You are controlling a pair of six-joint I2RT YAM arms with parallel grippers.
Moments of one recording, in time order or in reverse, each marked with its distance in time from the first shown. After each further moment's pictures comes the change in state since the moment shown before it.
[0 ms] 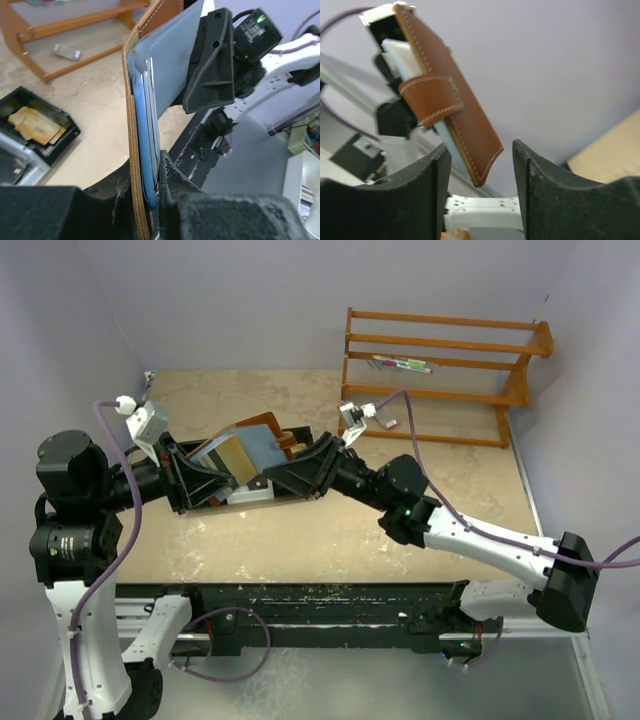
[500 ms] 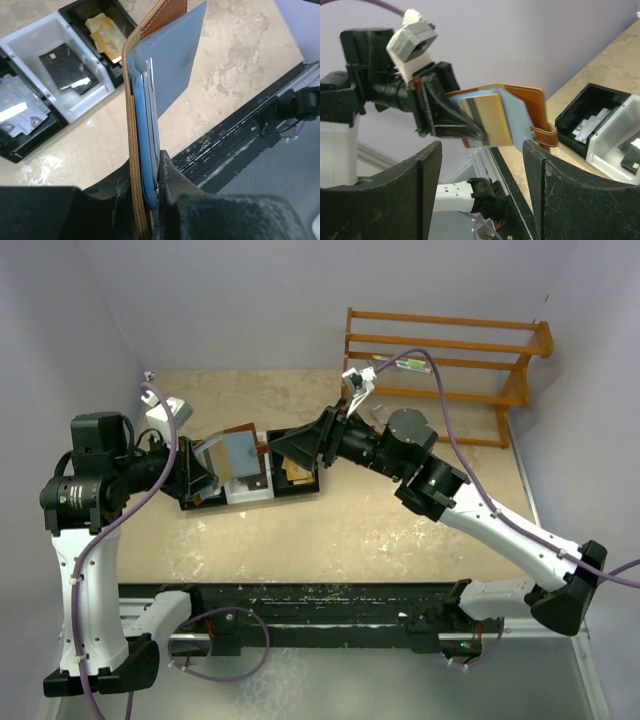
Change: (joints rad) left arm 0.000 0.171 0.074 -0.422 -0.403 0.339; right arm -0.129 0.011 0.325 -0.642 -0.031 -0.278
